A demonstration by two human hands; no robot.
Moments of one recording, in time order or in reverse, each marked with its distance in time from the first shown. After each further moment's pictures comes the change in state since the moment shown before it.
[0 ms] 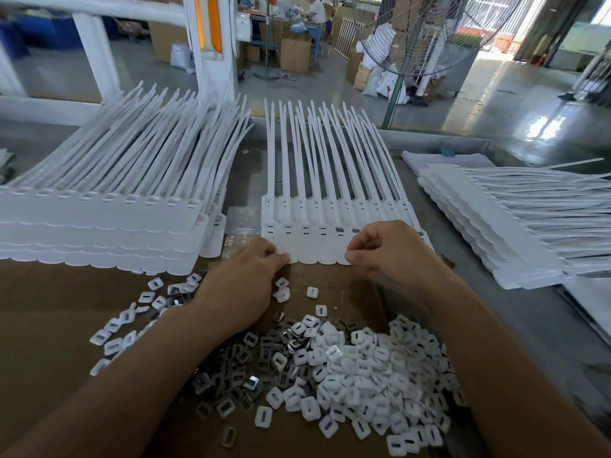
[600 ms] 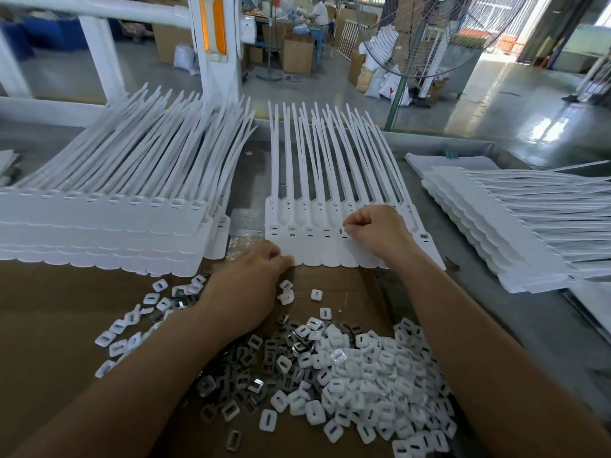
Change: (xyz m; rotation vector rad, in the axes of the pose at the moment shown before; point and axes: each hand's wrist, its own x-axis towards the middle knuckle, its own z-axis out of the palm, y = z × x) left_hand 0.001 -0.002 0.001 0.022 -0.002 0.017; right_hand 0.059 0.009 0.013 -0.113 0.180 0.013
